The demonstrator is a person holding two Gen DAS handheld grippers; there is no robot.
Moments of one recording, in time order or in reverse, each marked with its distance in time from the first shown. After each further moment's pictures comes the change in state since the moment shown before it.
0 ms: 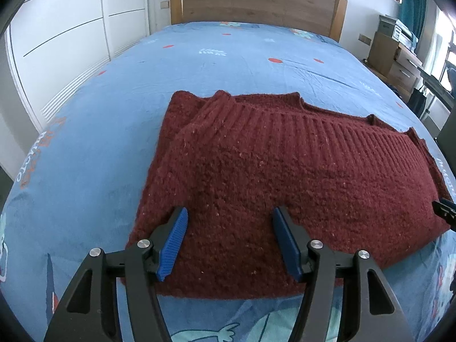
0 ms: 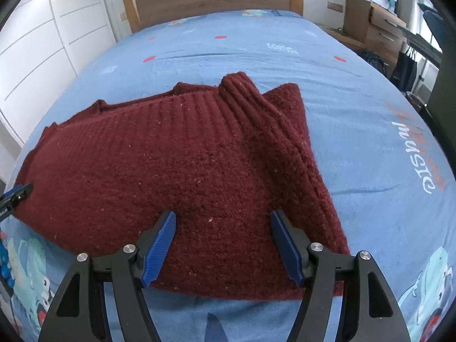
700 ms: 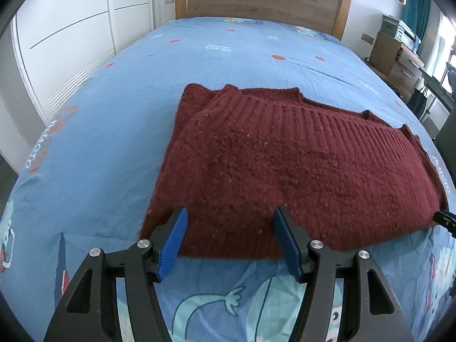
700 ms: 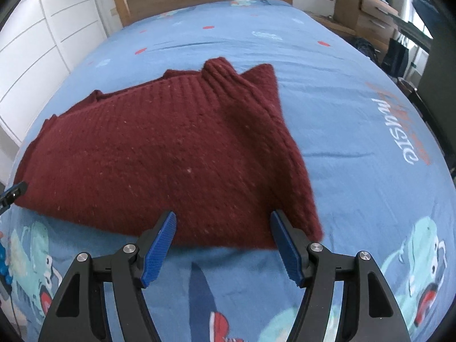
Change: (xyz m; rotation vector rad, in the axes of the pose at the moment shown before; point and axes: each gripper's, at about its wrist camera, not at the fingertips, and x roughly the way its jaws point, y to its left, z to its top) left arm -0.030 0.006 -0.013 -0.021 0.032 0.007; right arm -0.030 -0.018 -0.026 0.049 0.059 -0.023
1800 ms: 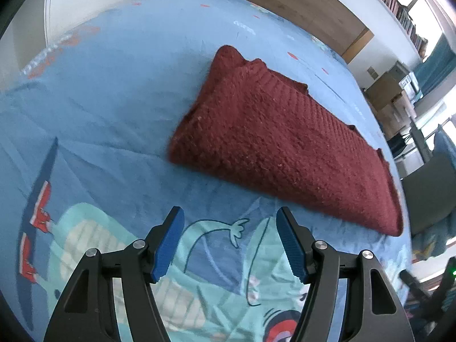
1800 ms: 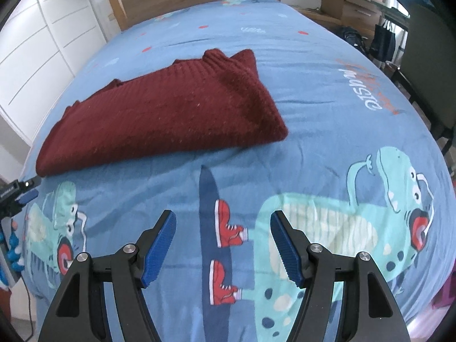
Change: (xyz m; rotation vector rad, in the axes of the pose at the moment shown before) left arm -0.031 0.053 -0.042 -0.312 0.105 -0.236; right arm -0.079 0.001 -0.083 0.052 0.015 0.015
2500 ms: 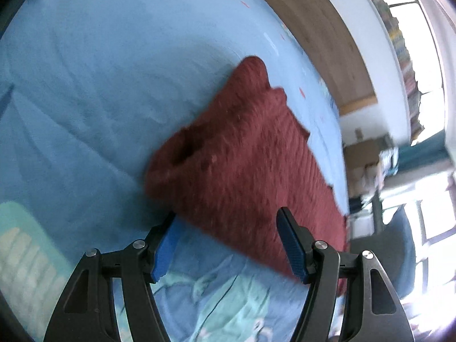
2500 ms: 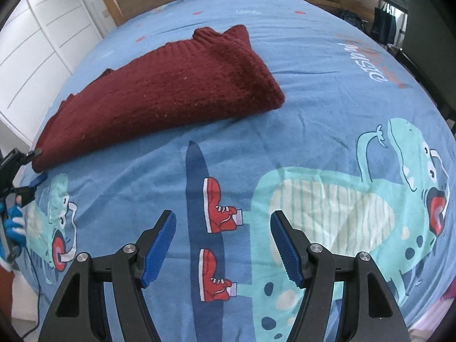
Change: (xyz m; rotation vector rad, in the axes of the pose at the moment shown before) left arm 0.034 0.048 0.034 -0.396 -0.034 -0.265; right arm 0.024 -0.019 -0.012 0.045 0.047 0.036
